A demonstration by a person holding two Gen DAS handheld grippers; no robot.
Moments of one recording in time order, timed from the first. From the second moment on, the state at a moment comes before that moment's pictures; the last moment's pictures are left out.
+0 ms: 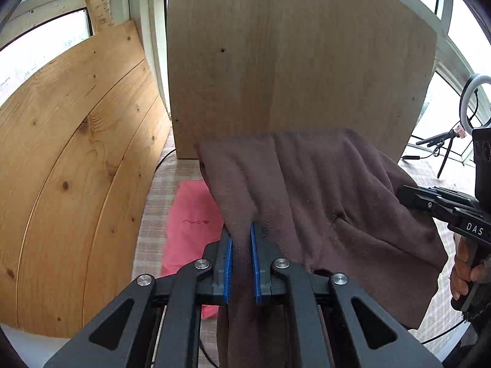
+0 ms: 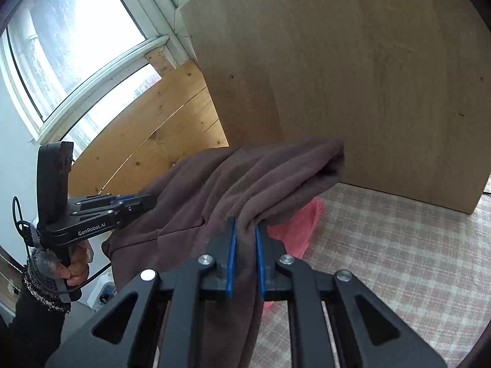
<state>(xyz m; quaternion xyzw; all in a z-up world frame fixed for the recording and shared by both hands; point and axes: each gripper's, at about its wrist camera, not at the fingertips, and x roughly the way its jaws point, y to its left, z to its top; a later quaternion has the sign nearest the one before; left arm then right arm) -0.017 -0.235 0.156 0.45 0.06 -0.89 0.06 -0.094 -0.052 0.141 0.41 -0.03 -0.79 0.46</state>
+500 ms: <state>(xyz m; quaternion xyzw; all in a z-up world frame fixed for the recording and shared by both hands) -0.010 -0.296 0.080 0.52 0.04 -0.85 0.12 -0.101 -0.058 0.061 0.50 0.03 -0.76 0.41</state>
